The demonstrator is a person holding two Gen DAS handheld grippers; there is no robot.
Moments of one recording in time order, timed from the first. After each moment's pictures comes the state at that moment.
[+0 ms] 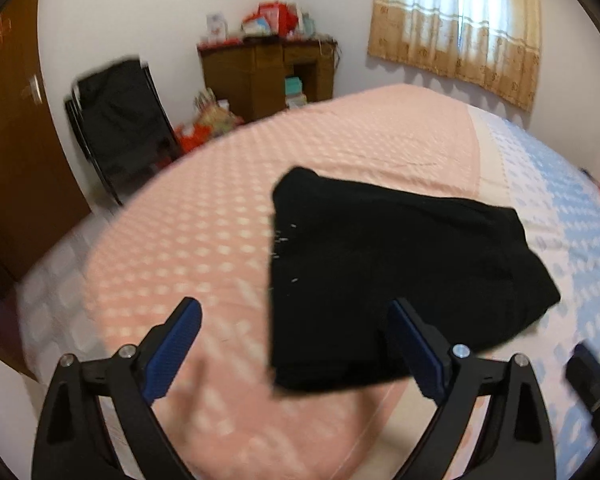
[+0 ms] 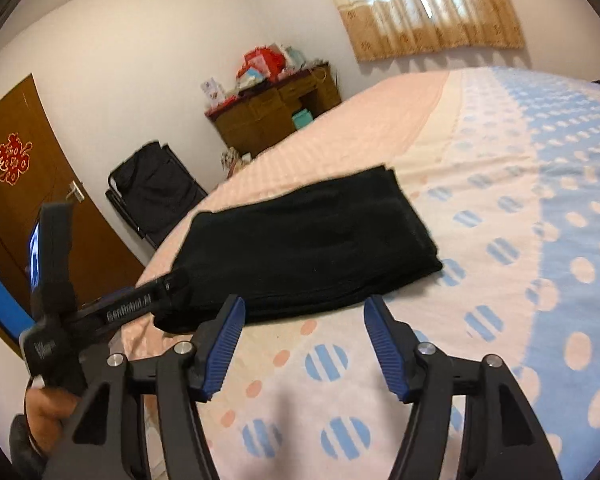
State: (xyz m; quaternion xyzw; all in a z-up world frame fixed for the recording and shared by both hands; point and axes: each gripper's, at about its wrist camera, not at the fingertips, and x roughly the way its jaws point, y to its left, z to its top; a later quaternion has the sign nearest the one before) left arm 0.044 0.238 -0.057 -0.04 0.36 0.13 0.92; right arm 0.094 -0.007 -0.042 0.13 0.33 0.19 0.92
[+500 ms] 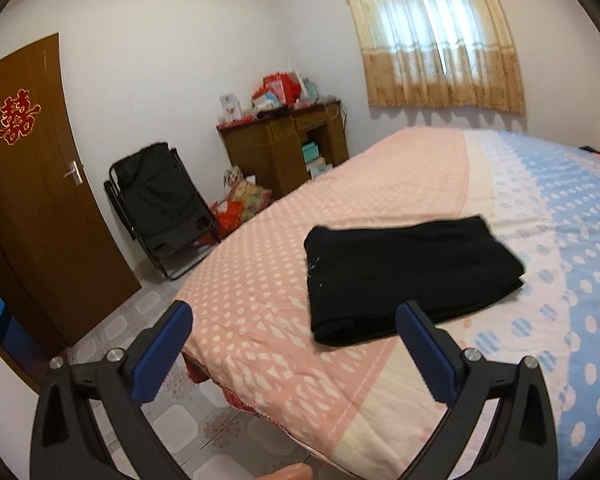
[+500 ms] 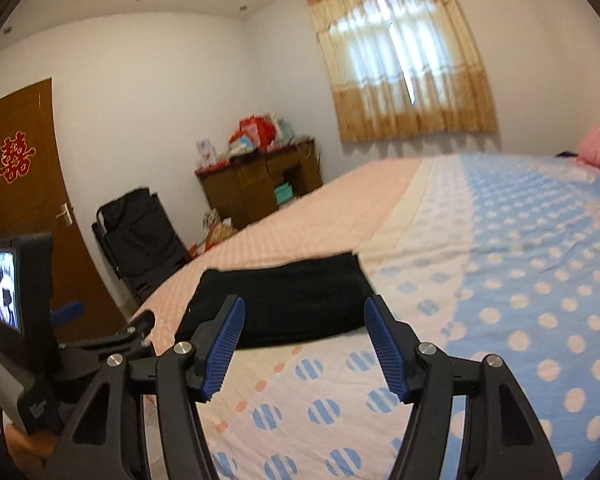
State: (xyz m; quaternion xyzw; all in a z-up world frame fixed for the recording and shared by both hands) left arm -0.038 0.208 -0.004 0.06 0.25 0.17 0.95; right arm -0.018 -0.025 0.031 0.09 0.19 0.13 0.97
